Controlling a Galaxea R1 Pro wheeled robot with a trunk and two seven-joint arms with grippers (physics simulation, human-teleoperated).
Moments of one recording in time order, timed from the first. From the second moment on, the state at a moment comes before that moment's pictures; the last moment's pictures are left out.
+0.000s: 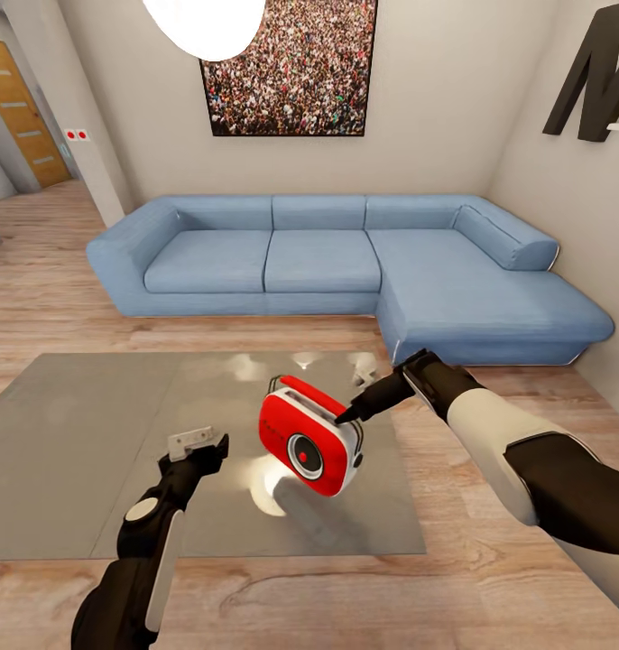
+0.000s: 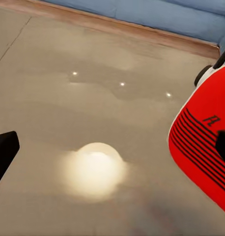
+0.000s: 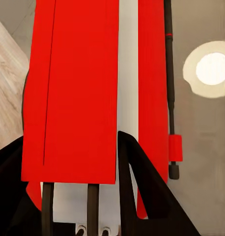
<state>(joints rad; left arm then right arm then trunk) -0.30 -0.17 0.11 -1.50 0.01 0.42 0.05 -1.30 0.01 0.32 -0.21 0.27 0.55 1.06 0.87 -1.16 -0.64</state>
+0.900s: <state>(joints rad) -0.30 -0.17 0.11 -1.48 0.01 0.42 -0.14 -1.30 0.01 0.23 -0.22 0.23 0.55 1.06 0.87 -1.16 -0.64</state>
